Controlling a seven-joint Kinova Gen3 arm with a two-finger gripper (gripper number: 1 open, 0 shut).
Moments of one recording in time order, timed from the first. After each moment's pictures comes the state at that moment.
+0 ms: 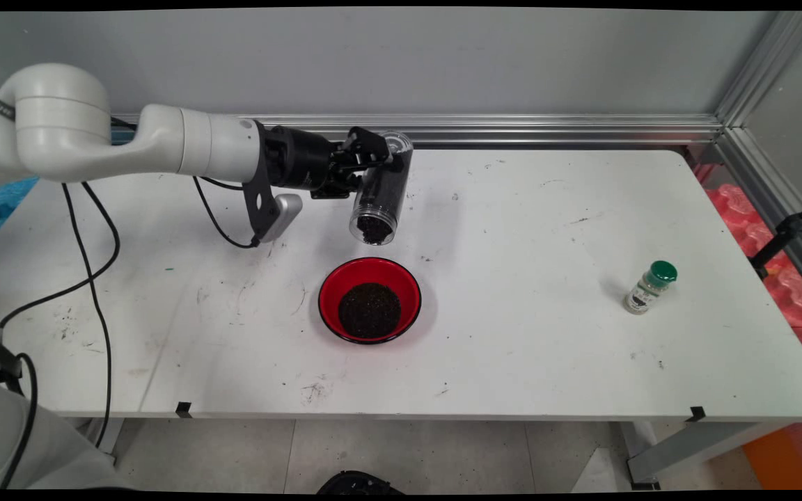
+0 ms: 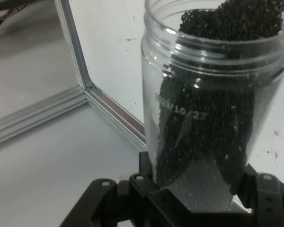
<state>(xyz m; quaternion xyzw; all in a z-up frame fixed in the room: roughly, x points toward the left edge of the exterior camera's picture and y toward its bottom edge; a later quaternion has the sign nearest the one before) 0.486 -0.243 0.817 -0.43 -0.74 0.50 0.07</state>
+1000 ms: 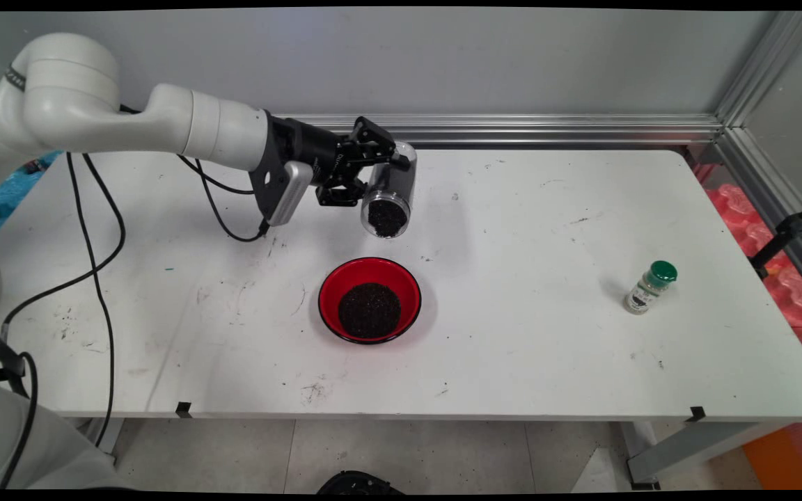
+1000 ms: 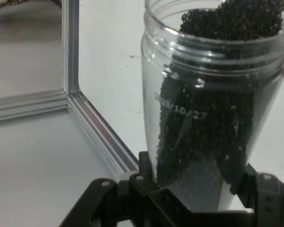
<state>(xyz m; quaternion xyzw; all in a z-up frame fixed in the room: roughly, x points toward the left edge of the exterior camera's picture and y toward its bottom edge) 0.483 -0.260 0.829 -0.36 -0.80 0.45 0.16</state>
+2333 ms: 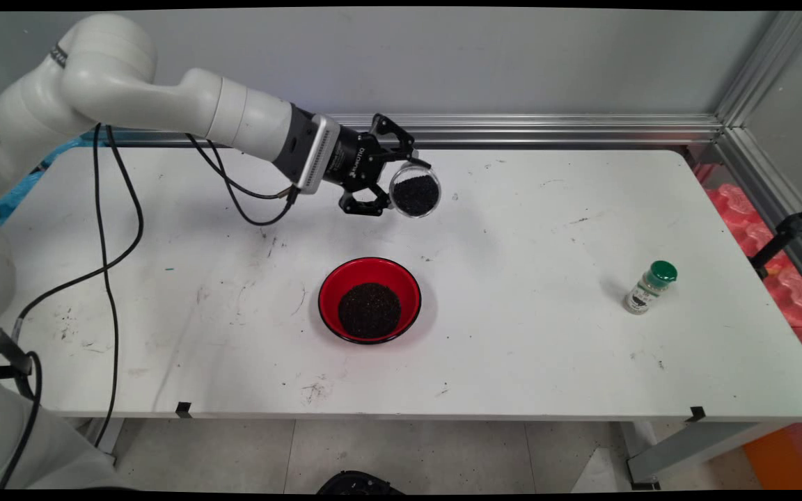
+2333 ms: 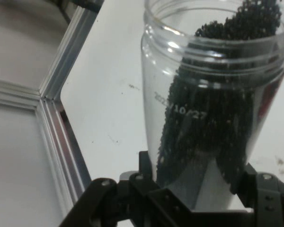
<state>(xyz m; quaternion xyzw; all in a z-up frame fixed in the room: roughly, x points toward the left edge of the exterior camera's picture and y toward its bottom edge) 0.471 -0.292 0.831 -0.22 -0.85 0.37 0.29</state>
